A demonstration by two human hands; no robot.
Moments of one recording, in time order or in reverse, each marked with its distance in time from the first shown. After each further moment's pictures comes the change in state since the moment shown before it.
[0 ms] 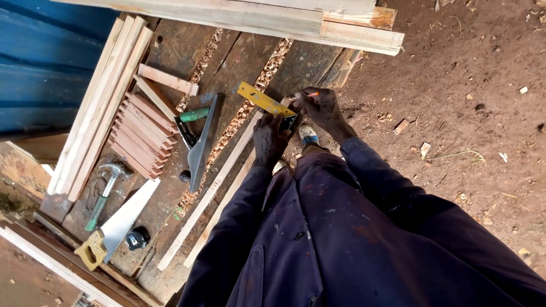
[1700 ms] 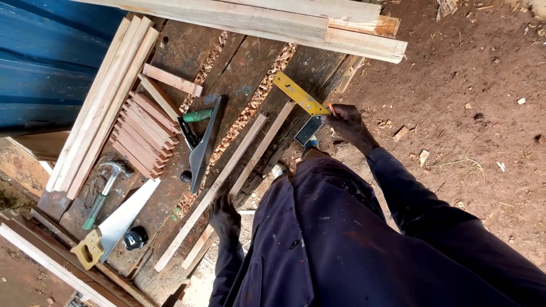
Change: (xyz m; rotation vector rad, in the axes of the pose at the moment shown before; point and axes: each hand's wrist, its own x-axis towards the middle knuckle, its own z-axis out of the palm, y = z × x) left_hand -0.248 -0.158 -0.020 0.377 0.331 -0.225; right_hand -0.037 0.042 -0.071 0.029 -0.147 0.166
